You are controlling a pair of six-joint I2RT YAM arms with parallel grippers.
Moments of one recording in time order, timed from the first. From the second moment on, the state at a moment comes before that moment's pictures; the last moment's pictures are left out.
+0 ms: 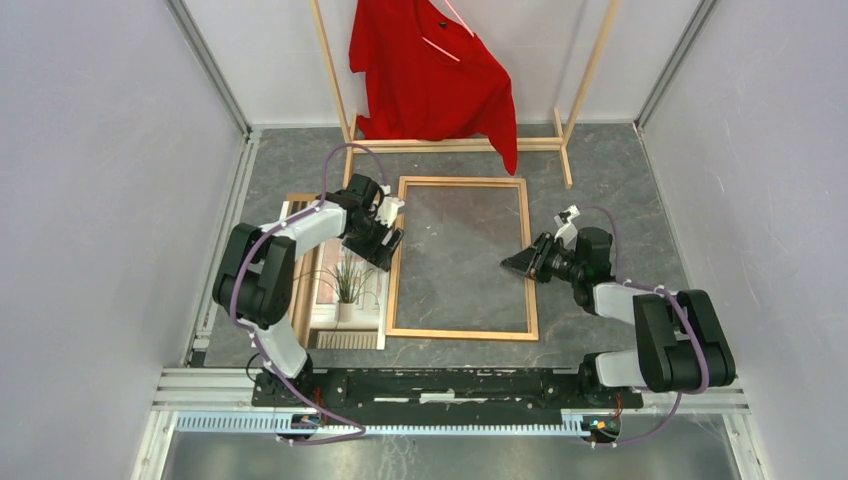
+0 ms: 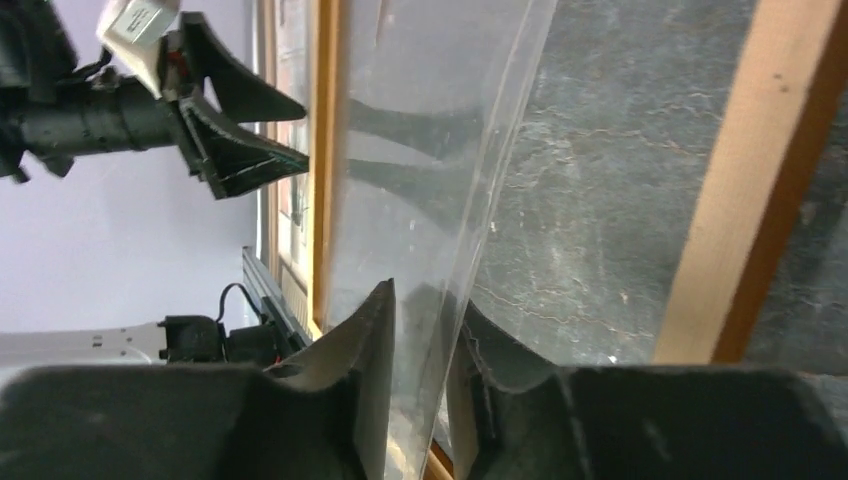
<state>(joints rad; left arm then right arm) -0.37 1.76 1.11 -0.61 0.21 0.24 0.08 1.37 0.30 0.57 -0.76 0.81</state>
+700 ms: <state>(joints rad) -0.37 1.75 1.08 -0.59 0.21 0.24 0.16 1.33 0.47 0.12 -0.50 0.51</state>
